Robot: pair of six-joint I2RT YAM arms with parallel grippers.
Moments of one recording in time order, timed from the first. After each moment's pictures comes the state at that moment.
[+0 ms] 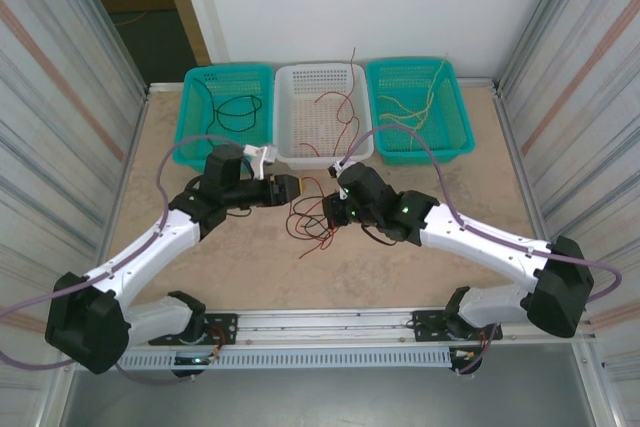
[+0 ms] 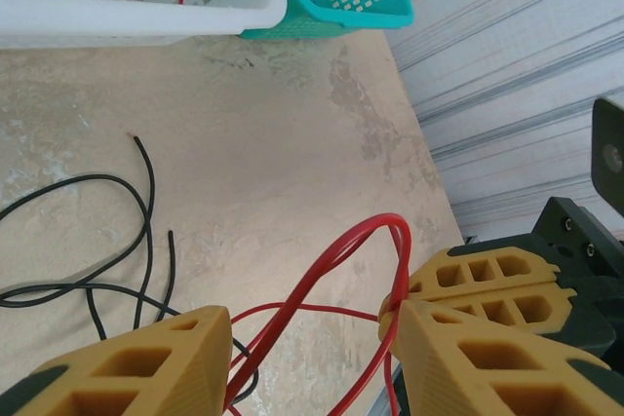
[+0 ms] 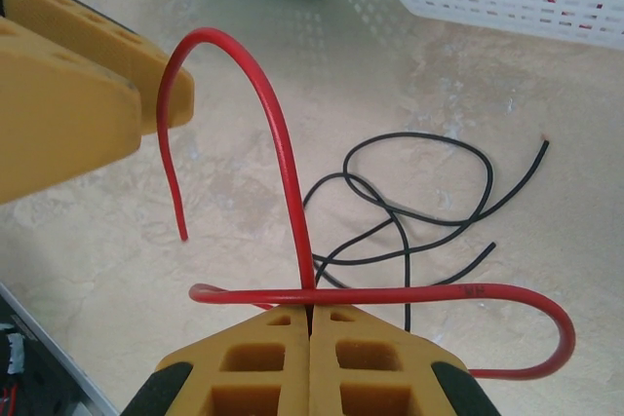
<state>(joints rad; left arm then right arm) -0.50 1.15 0.78 -0.17 0.58 -0.61 0.95 1.28 0.99 -0.42 0.07 0.57</state>
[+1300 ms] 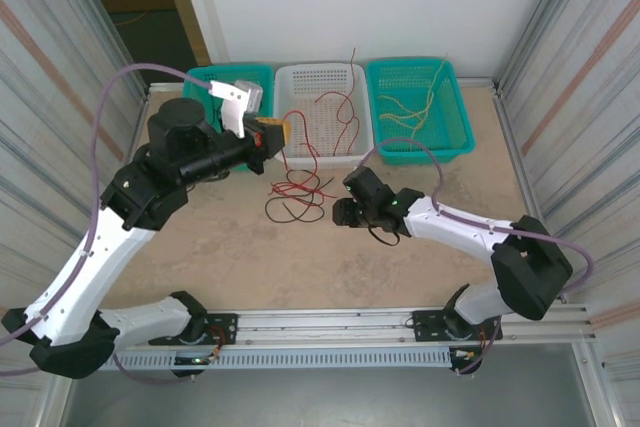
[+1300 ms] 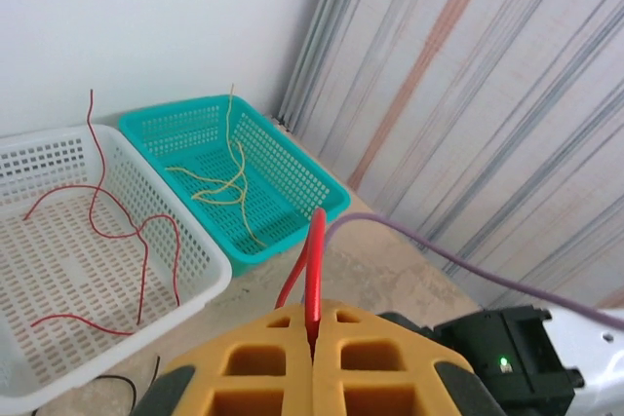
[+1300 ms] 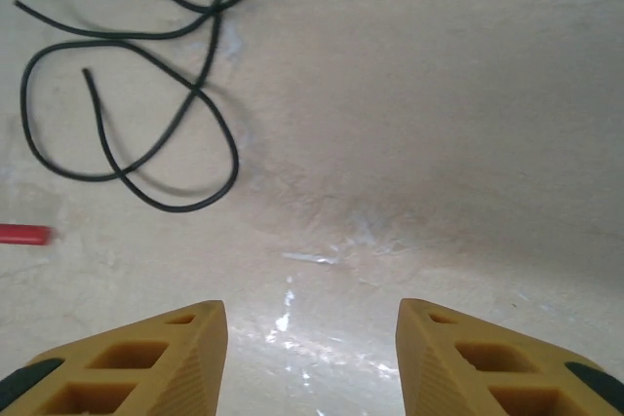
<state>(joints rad) -0.67 1.14 1.56 -0.64 0.20 -0.30 0.79 1.42 0.84 -0.39 0.05 0.73</state>
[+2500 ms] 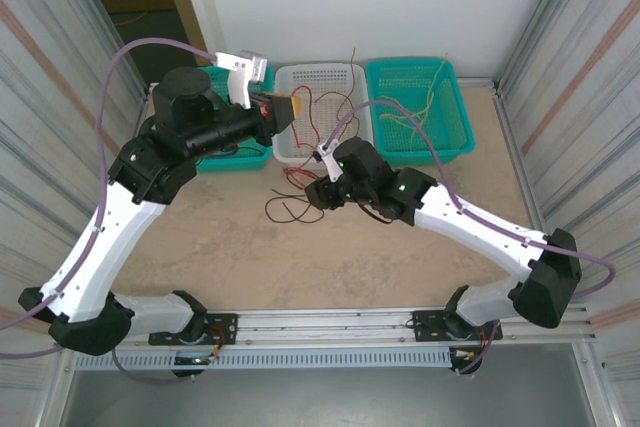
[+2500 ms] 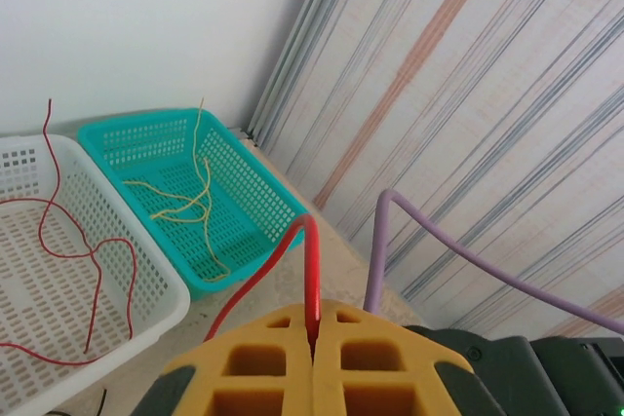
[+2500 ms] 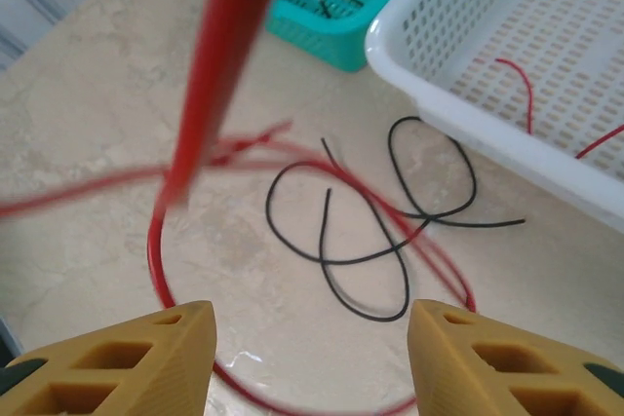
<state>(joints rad) -0.64 1.25 1.70 -0.64 0.29 -0.39 0.91 1.36 1.20 -0.51 0.00 0.25</state>
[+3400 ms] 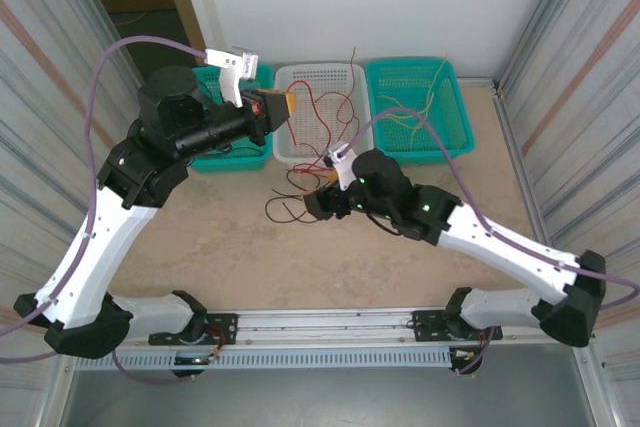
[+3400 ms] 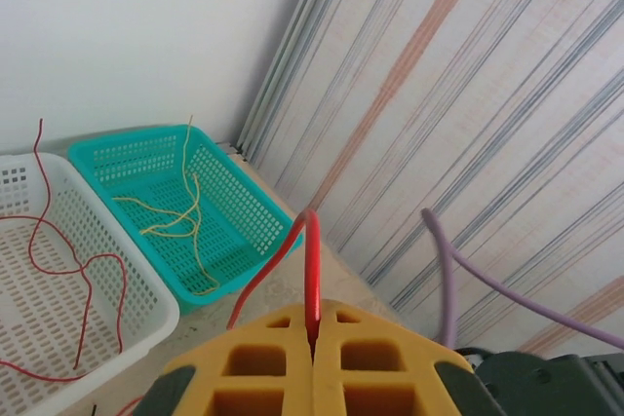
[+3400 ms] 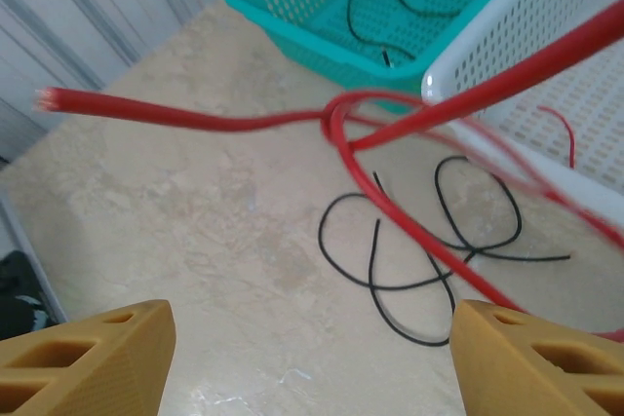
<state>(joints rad) -0.64 1.23 1.73 -0.64 0.31 -0.41 0.96 1.17 1.10 -0.41 0.03 0.28</state>
